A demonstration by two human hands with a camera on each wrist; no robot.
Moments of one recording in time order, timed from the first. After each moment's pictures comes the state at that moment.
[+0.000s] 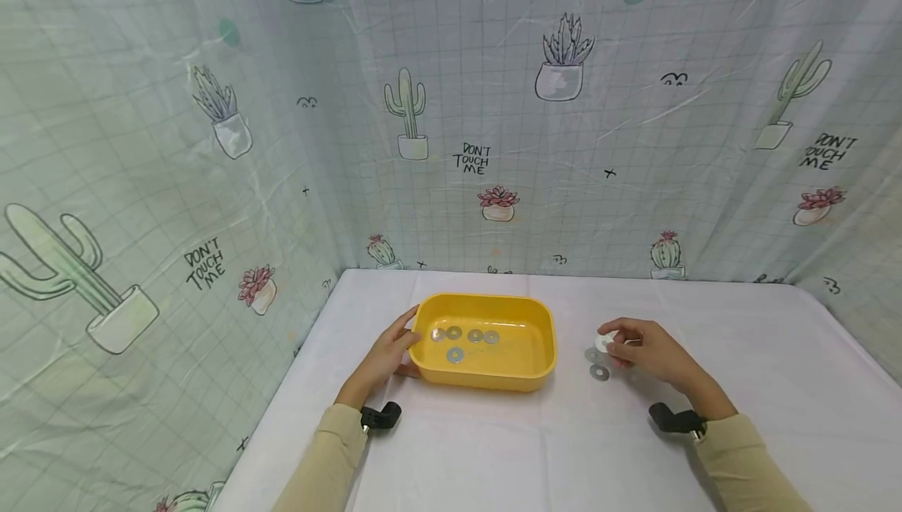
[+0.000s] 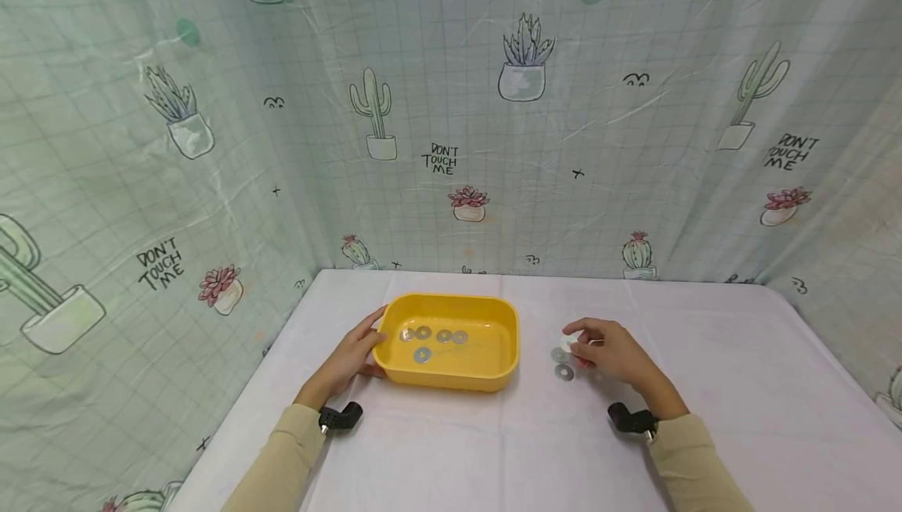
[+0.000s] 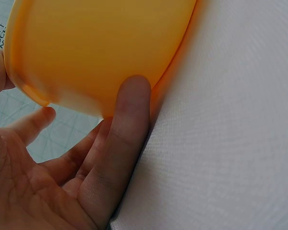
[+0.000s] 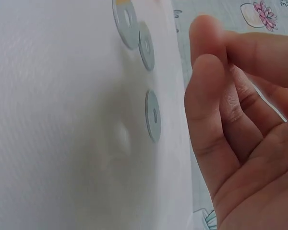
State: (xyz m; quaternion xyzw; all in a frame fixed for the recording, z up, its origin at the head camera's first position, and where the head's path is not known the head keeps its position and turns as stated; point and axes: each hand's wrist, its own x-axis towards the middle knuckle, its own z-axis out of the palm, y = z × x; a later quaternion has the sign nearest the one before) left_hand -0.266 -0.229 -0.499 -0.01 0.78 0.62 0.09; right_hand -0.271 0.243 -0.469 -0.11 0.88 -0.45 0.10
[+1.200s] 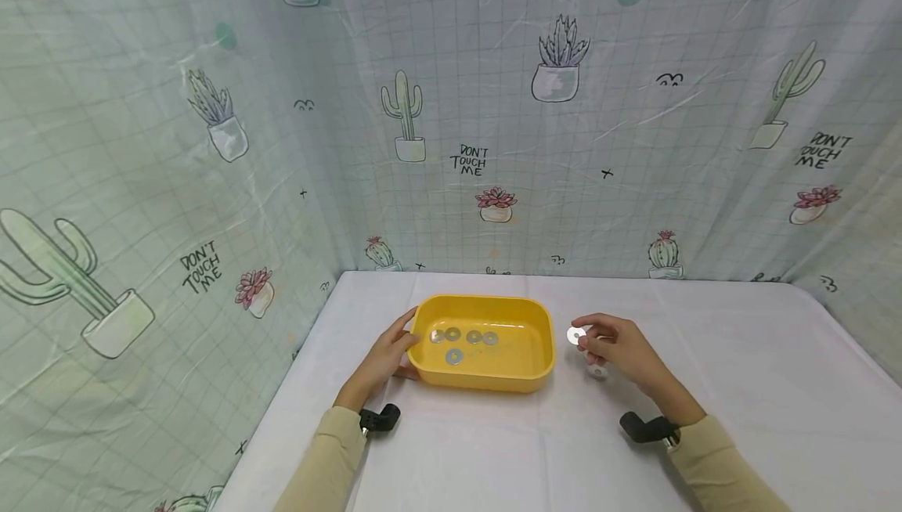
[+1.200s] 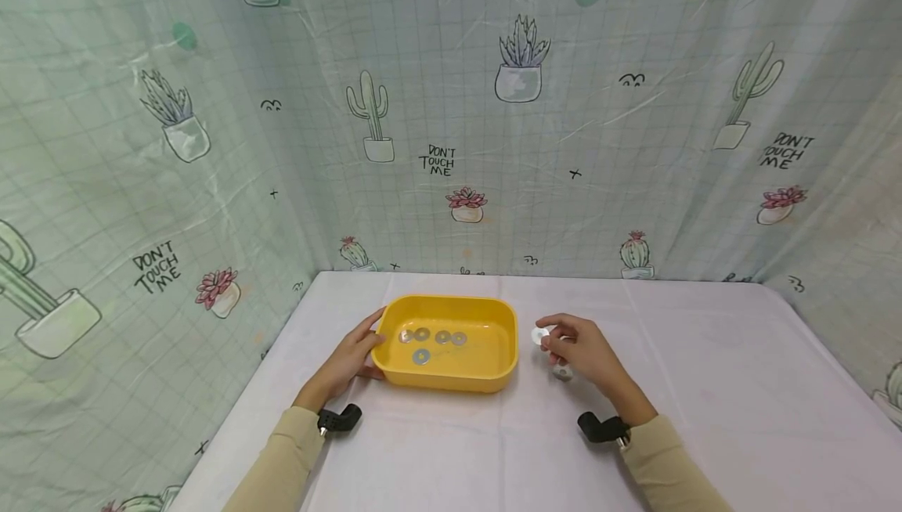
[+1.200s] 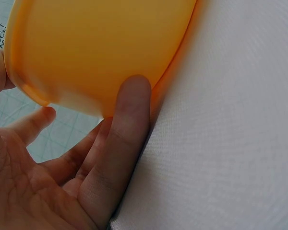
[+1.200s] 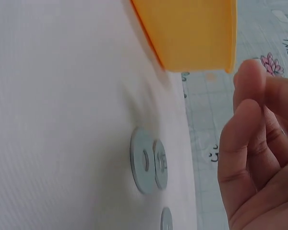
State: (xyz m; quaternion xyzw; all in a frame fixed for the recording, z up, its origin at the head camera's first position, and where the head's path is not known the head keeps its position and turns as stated) left_hand -0.267 -0.229 -0.501 -0.01 0.78 0.62 0.09; right_hand -0.264 0.199 -0.469 -0.10 0.84 -0.53 0.06
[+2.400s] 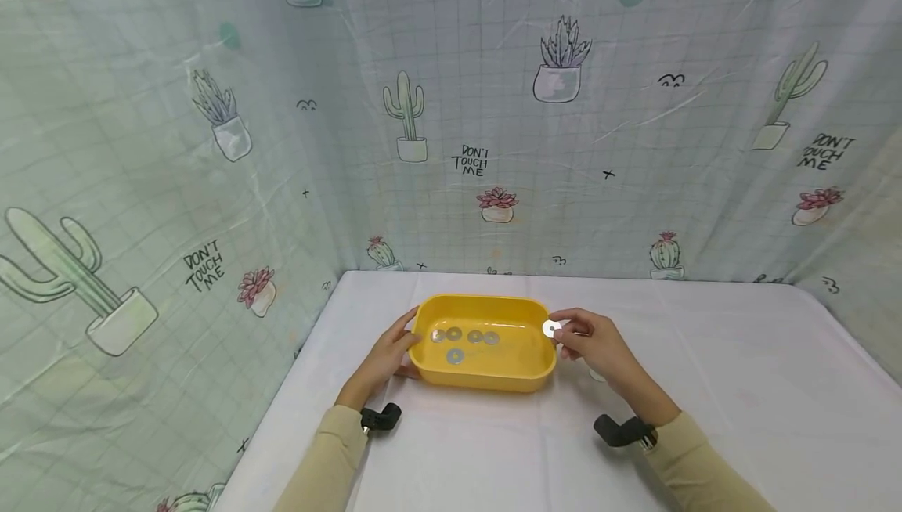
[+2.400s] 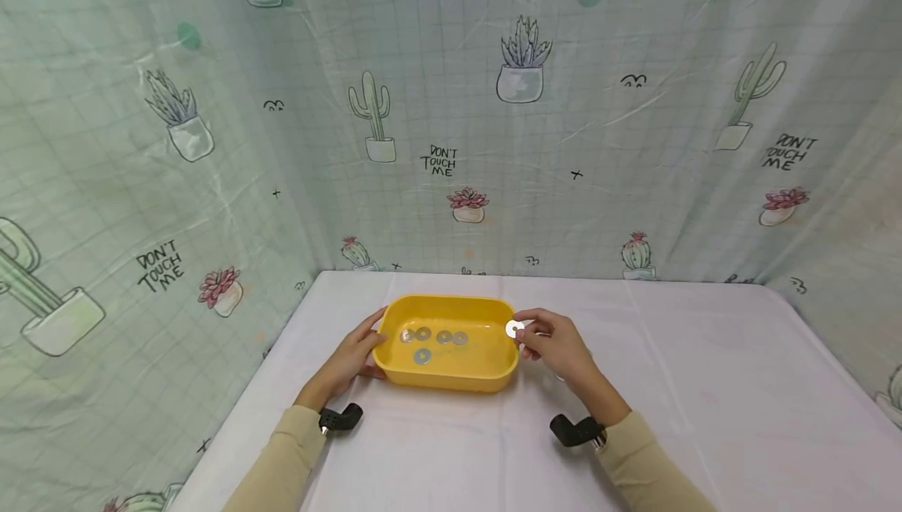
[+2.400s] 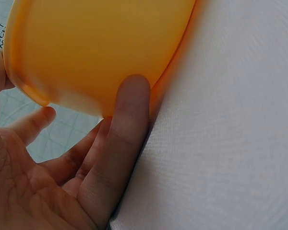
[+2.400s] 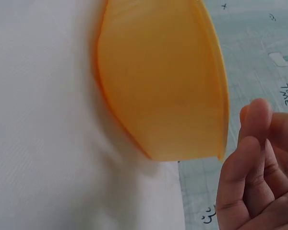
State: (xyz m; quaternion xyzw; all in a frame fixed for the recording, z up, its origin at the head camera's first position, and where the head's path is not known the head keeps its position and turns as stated) left_hand -0.268 -0.229 -0.500 -0.01 0.78 0.62 0.09; right_hand -0.258 0.150 -0.448 -0.03 0.82 -0.57 0.08
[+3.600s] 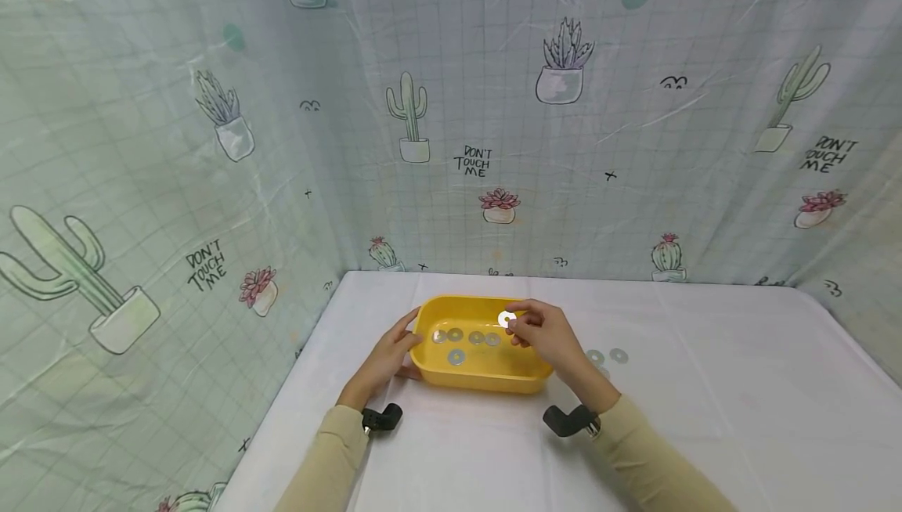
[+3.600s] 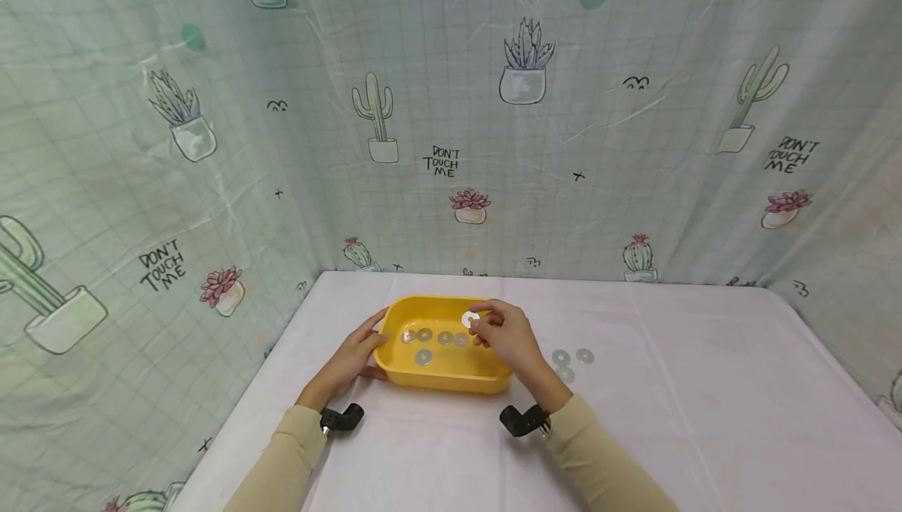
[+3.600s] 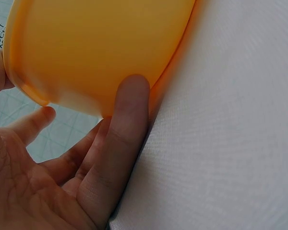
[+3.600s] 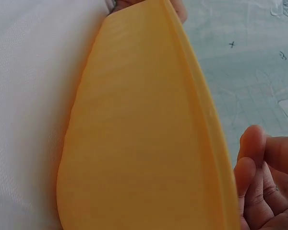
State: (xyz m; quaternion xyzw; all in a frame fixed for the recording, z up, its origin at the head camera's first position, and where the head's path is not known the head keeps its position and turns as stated) left_hand -0.265 -0.230 -0.500 0.01 0.77 0.63 0.09; right_hand -0.266 0.075 -0.439 -0.05 0.79 -0.61 0.05
